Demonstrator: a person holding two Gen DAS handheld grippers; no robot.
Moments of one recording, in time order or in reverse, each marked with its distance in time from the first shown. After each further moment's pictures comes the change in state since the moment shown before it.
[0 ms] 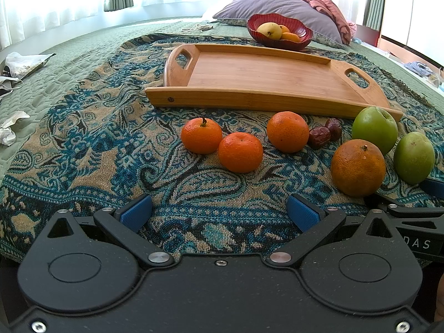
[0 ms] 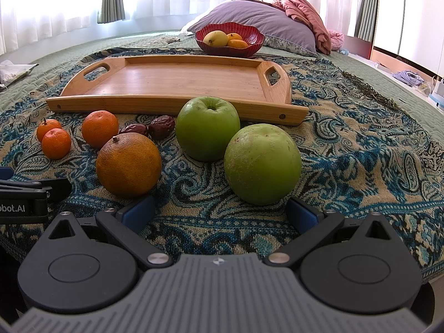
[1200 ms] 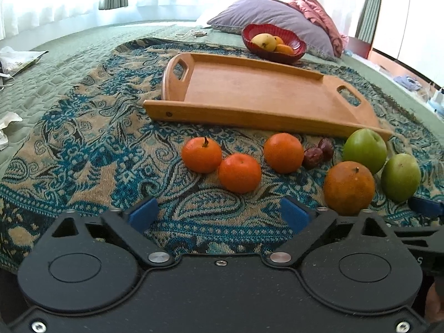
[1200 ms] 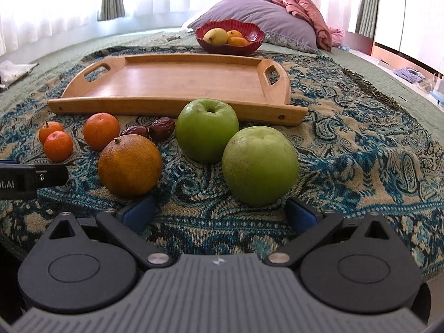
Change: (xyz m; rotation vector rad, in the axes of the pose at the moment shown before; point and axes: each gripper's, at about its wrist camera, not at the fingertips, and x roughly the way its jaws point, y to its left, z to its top) left arm -0.006 0.016 0.015 -0.033 -0.028 -0.080; right arm -0.004 -0.003 0.004 0.014 0.015 0.009
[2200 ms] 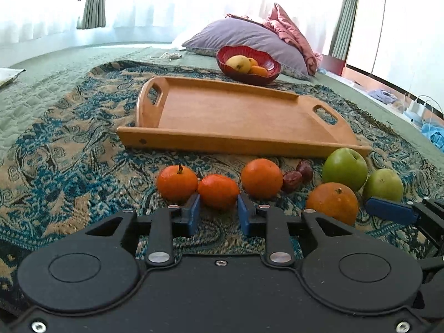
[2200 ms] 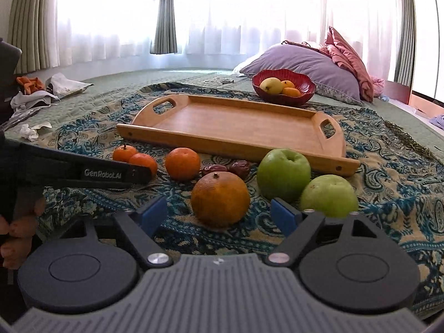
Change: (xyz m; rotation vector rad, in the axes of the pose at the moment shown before) left arm 0.007 -0.004 0.004 0.038 -0.114 -0.105; right arm -0.030 0.042 -0.007 -0.116 -0.209 0.177
